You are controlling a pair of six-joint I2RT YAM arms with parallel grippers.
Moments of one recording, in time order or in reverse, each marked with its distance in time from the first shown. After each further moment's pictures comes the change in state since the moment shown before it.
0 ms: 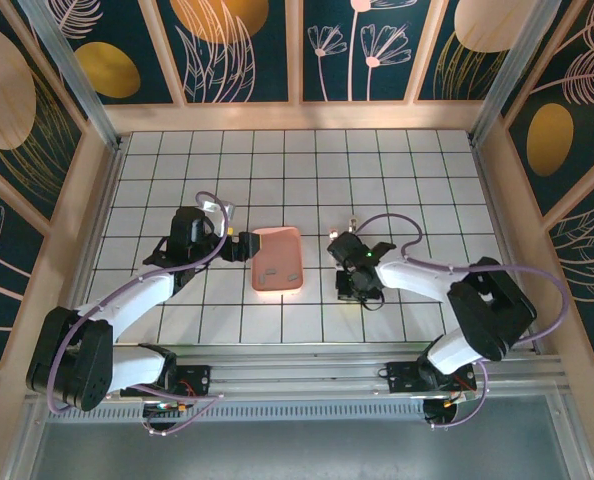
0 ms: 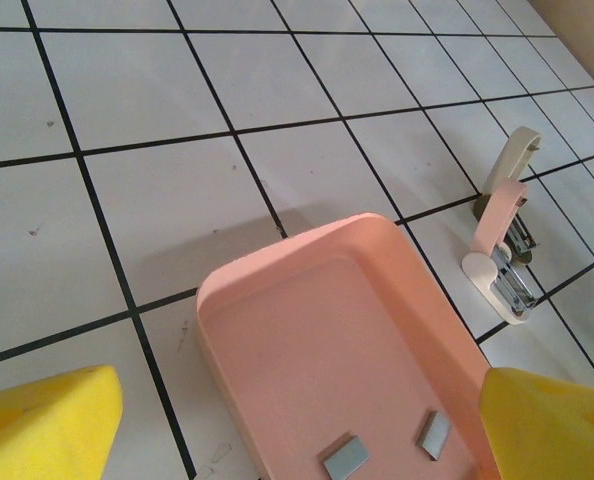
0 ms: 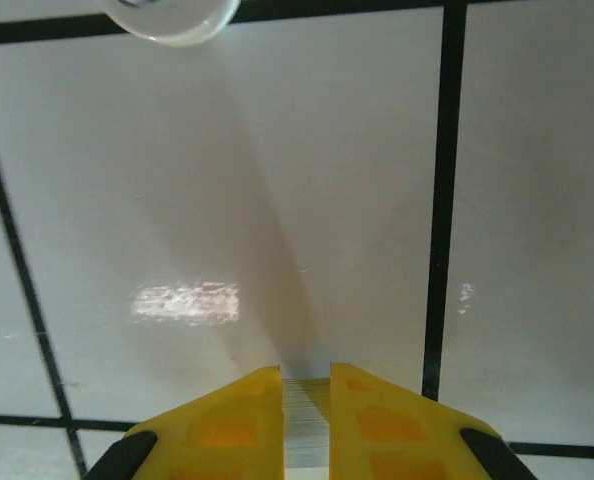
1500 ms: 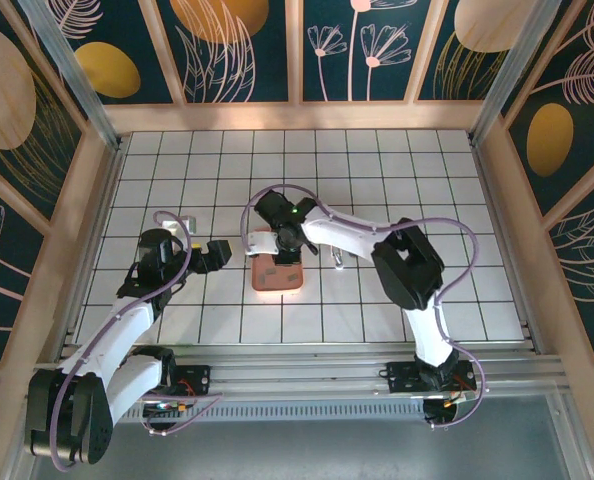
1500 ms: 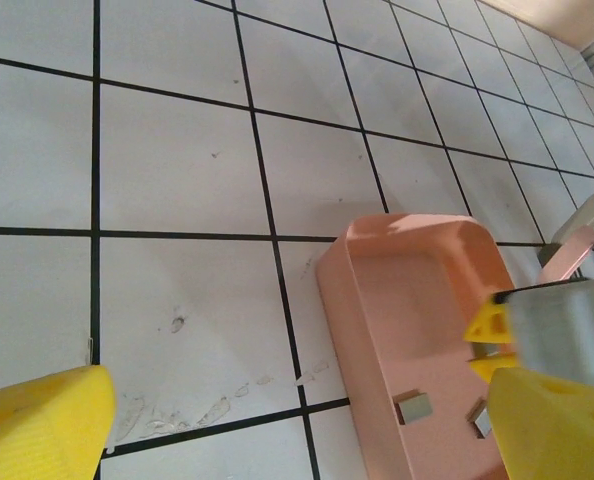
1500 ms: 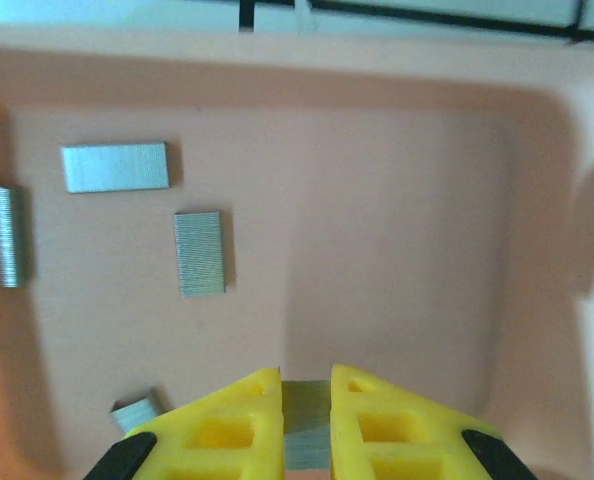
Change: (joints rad) left arm 0.196 -0.290 -0.182 -0.100 -0.009 -0.117; right arm 0.134 0.515 0.787 -0.124 -0.054 -1.542
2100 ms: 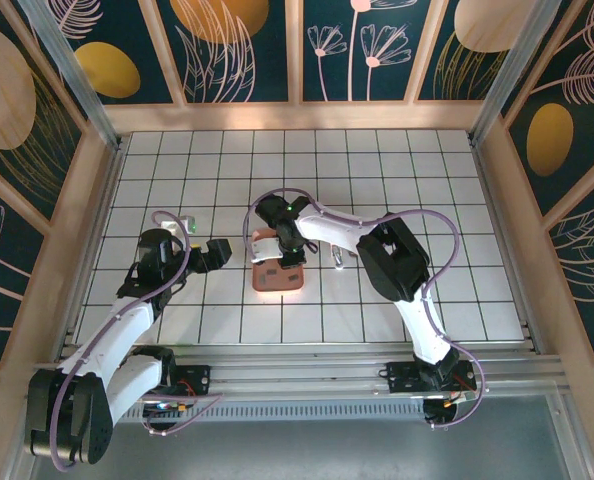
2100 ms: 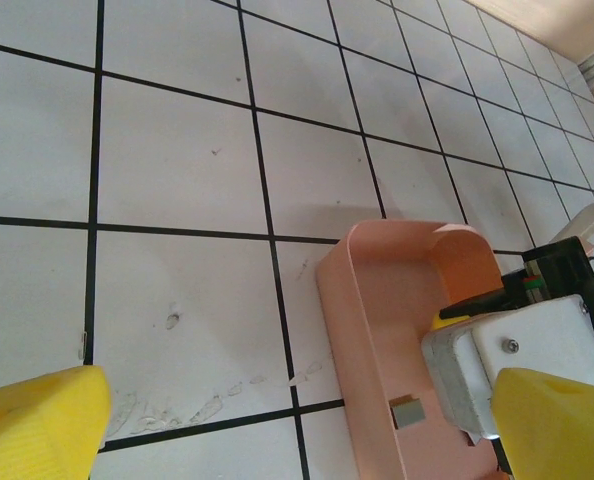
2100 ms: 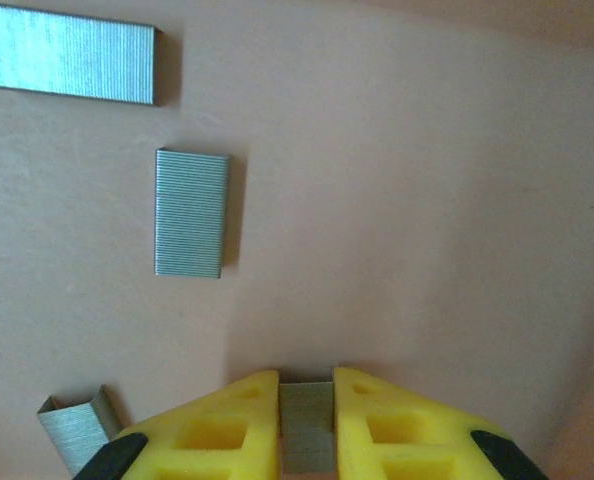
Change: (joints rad) left arm 0.000 0.000 0.000 -0.001 0.000 -0.048; right arm -0.030 0.148 0.093 -0.108 0.003 -0.187
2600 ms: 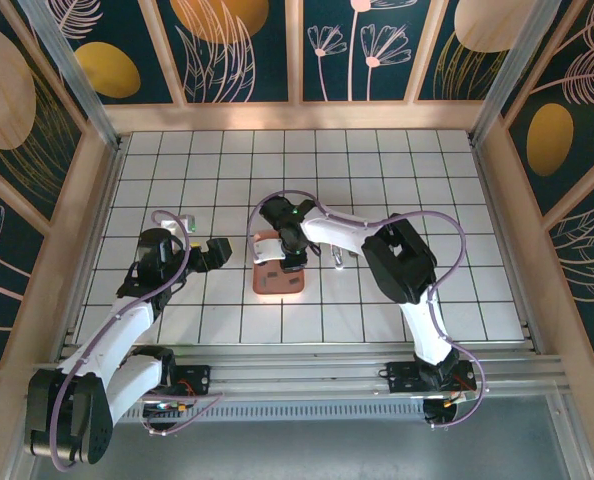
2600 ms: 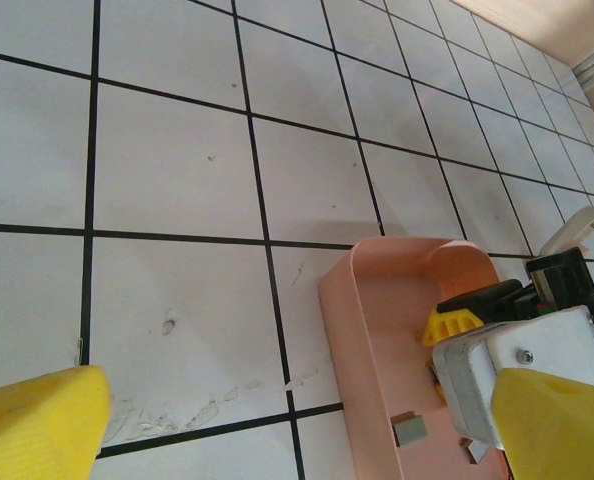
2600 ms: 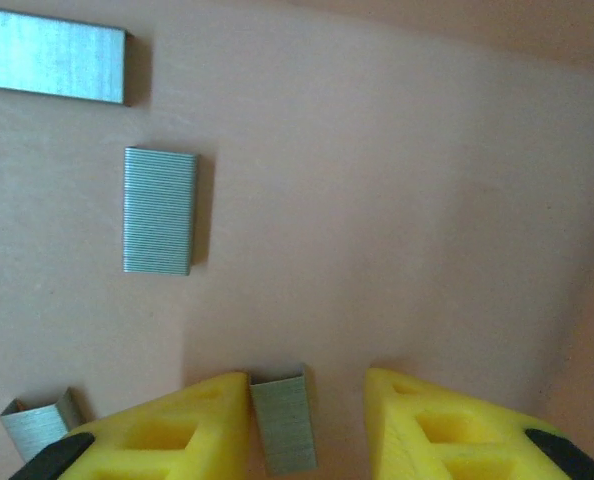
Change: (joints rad) left arm 0.000 0.000 0.003 0.007 0.003 -0.001; right arm -0.005 -0.049 -0.083 0.077 -0.016 -0.001
